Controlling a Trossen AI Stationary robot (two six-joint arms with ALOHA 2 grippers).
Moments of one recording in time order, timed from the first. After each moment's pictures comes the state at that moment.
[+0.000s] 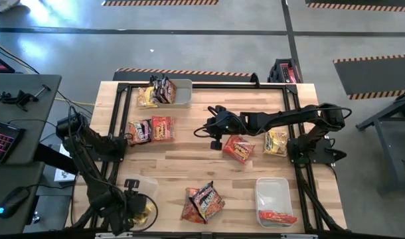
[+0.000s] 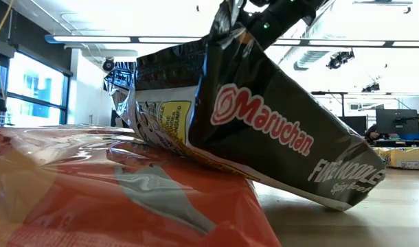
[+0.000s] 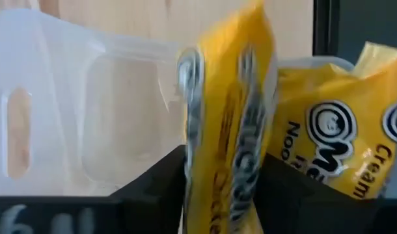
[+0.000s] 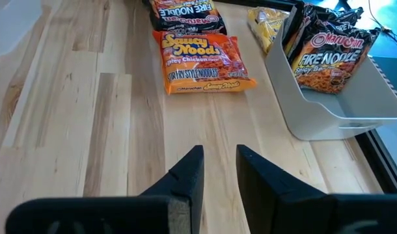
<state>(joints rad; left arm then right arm) -1.06 1.61 1.16 -0.97 -0.14 -0.97 -0.04 1.64 1.13 -0.13 0.19 -0.13</state>
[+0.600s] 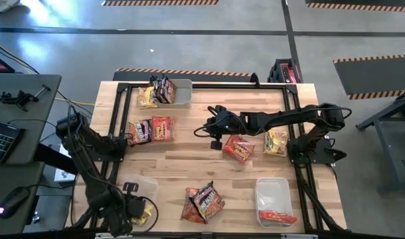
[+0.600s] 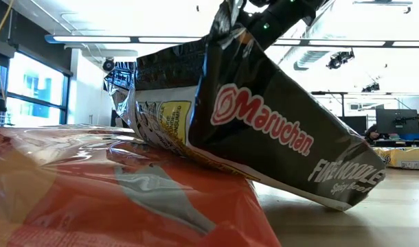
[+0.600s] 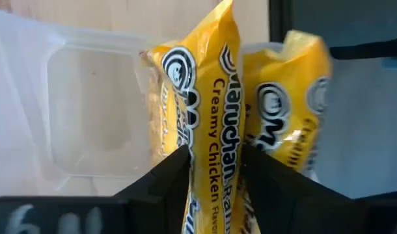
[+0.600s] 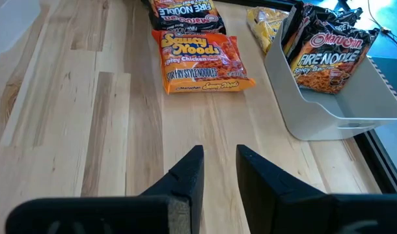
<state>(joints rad) -1.05 1.60 1.21 -0.97 -0.04 -0.93 -0.04 1.64 1.13 -0.13 0.19 -0.14</state>
